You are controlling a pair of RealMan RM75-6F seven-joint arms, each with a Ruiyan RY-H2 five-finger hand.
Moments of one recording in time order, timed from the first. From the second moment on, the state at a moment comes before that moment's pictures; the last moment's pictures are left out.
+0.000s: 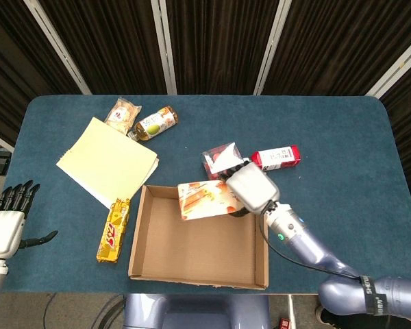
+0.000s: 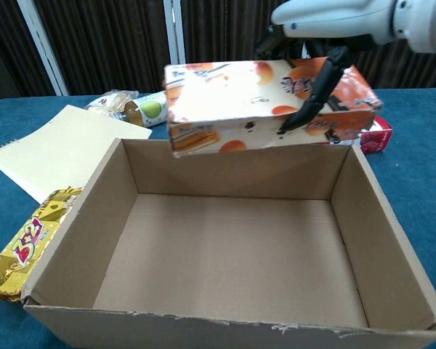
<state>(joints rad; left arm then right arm) -0.16 -1.20 -0.05 -1.55 1.45 1.40 0.11 0.92 -1.18 0.27 -2.00 -0.93 0.93 -0.84</state>
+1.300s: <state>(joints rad) -0.13 -1.17 -0.04 -1.56 1.50 1.46 0.08 1.14 -1.27 0.23 -2.02 -0.45 1.01 -1.01</state>
